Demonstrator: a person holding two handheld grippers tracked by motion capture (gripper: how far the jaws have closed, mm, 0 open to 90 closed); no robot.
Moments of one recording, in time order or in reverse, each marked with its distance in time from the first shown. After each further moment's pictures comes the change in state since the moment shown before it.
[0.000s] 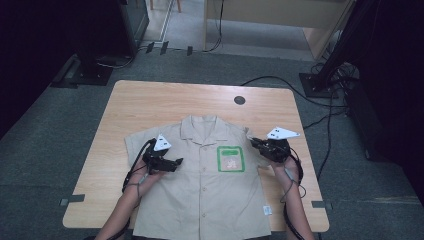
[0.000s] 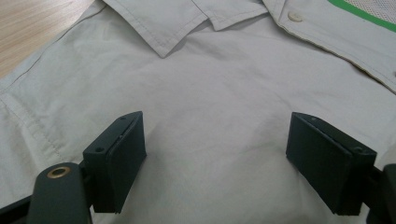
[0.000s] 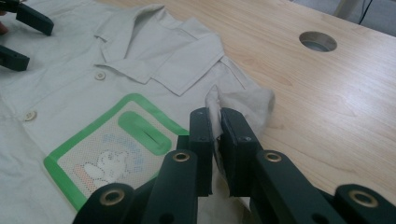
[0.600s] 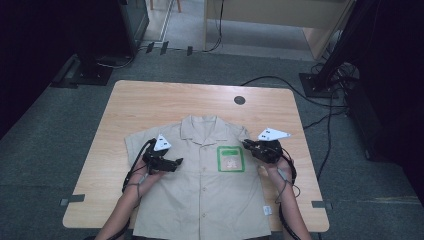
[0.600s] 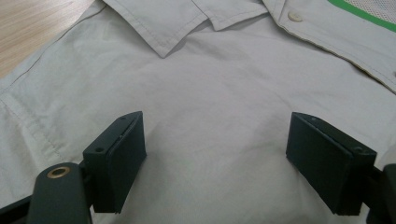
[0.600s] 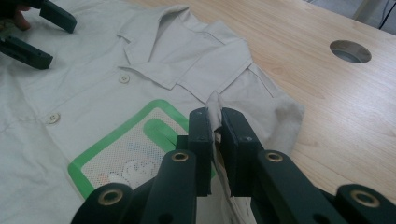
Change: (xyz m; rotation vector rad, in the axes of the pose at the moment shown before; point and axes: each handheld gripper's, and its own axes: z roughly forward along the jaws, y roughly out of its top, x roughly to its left) left arm 0.000 0.000 0.000 0.001 0.000 0.000; right arm 0.018 0.007 0.012 0.012 0.041 -0.038
